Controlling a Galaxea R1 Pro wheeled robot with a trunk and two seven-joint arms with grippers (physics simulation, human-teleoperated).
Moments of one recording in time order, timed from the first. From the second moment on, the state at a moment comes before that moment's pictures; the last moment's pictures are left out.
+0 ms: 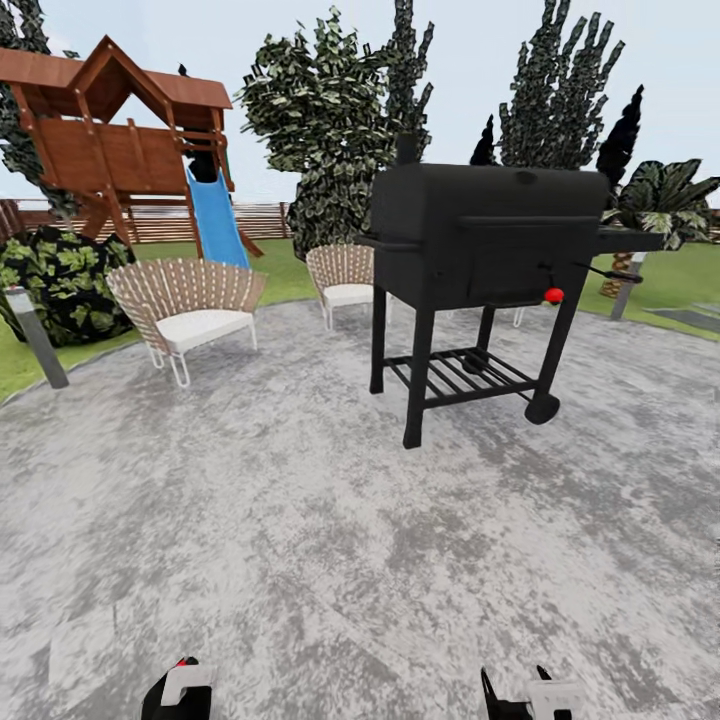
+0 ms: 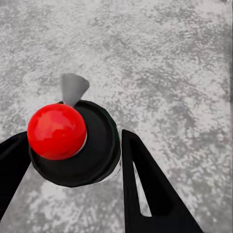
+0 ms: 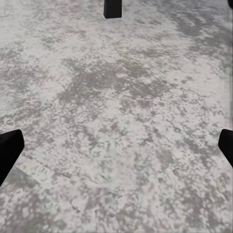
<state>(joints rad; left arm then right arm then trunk) -0.30 0.09 0.02 -0.31 0.02 -0.45 0.02 -0.06 -0.05 0.00 -0.71 0.00 -0.47 0.00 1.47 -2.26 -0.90</state>
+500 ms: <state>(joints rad) -0.30 0.09 0.02 -0.31 0.02 -0.45 0.02 -0.06 -0.05 0.00 -0.71 0.00 -0.47 0.00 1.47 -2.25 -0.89</state>
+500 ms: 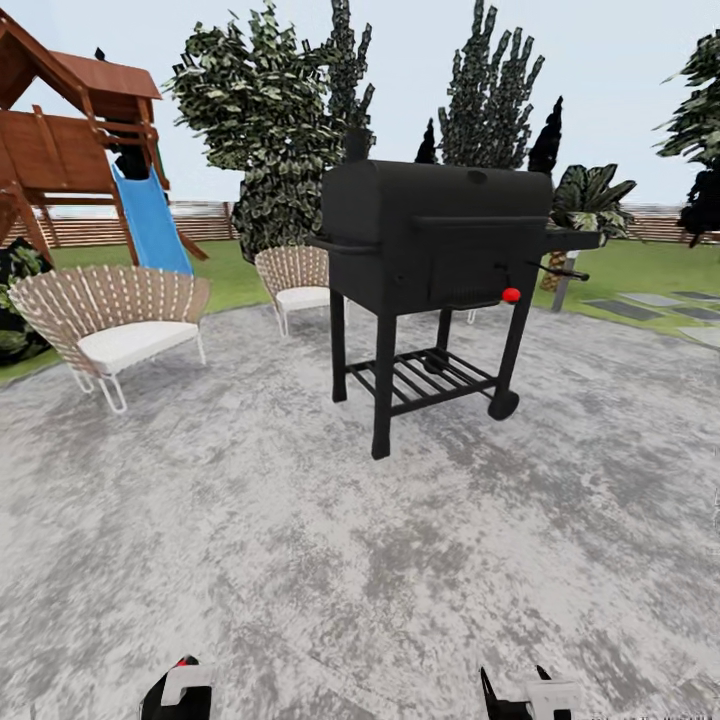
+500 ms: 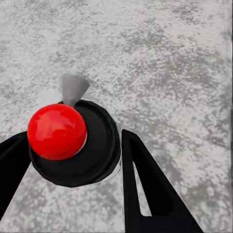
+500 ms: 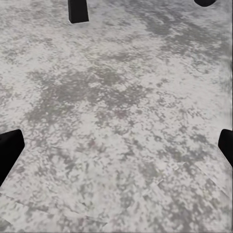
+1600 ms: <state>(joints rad) -0.30 0.09 0.02 -0.31 0.02 -0.45 0.02 -0.06 -0.05 0.00 -0.71 0.00 -0.47 0.00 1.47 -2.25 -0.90</state>
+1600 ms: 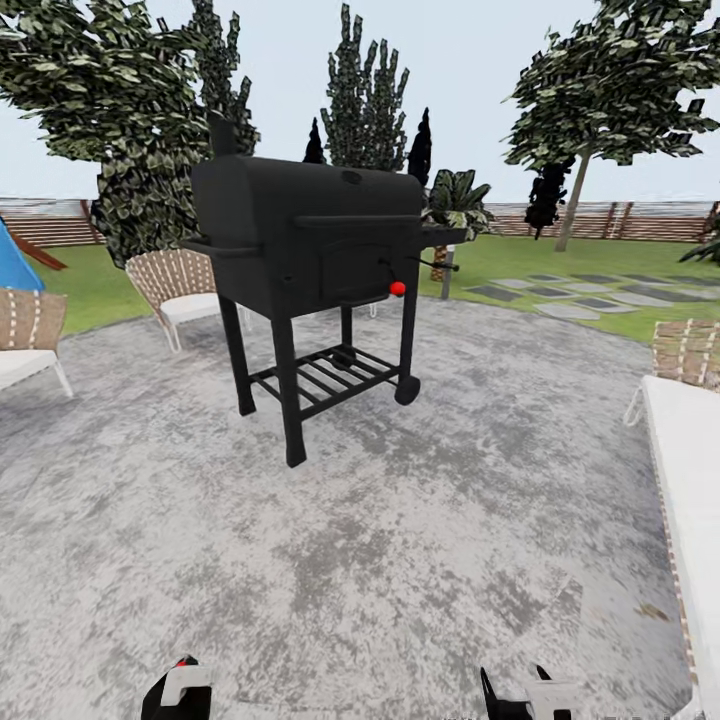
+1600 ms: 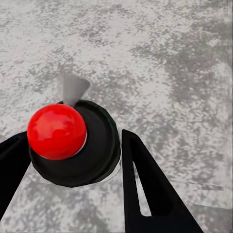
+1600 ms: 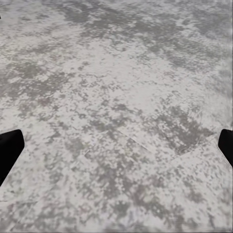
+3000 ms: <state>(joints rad) -0.30 0.09 0.02 -0.31 0.02 -0.45 0.02 -0.06 -0.05 0.00 -0.71 0.00 -0.47 0.00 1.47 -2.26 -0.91</state>
